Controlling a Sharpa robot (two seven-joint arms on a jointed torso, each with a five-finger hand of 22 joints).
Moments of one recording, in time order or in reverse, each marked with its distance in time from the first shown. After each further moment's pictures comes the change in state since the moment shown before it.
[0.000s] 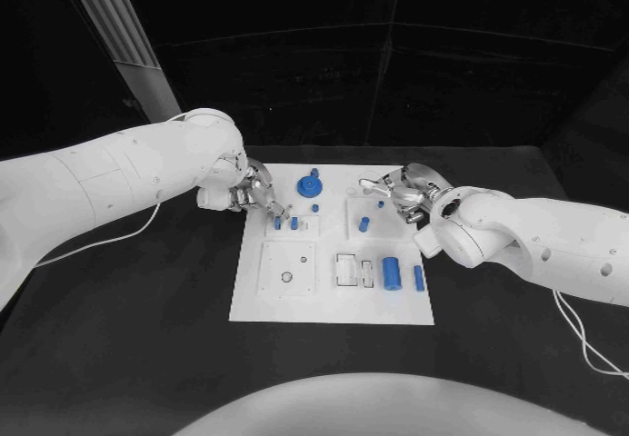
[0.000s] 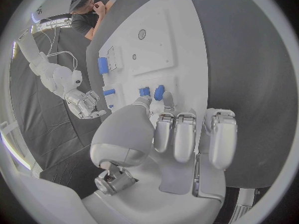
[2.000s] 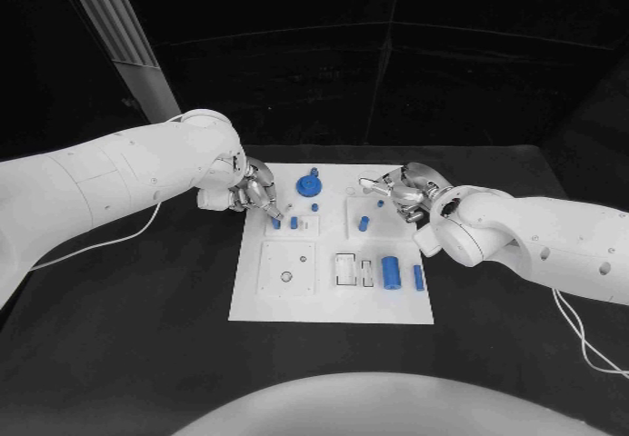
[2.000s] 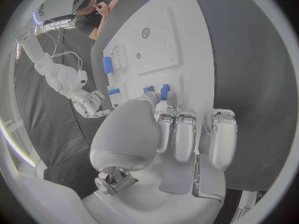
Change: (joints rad) left arm -0.003 -0.007 -0.001 -0.001 0.001 -0.012 0.068; left_hand 0.290 -0.077 0.316 -0.032 0.116 0.043 -0.010 -0.055 -0.044 0.000 0.000 0.000 0.000 -0.002 -0.006 0.000 0.000 0.000 -0.004 -0.004 0.000 0.000; right arm 0.000 0.000 0.000 -0.004 -0.002 0.000 -0.002; right_hand 0.004 0.004 0.000 0.000 0.000 -0.004 0.004 0.004 0.000 0.000 0.000 0.000 0.000 0.000 0.000 0.000 0.000 0.000 0.000 0.000 0.000 0.000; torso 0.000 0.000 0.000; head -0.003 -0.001
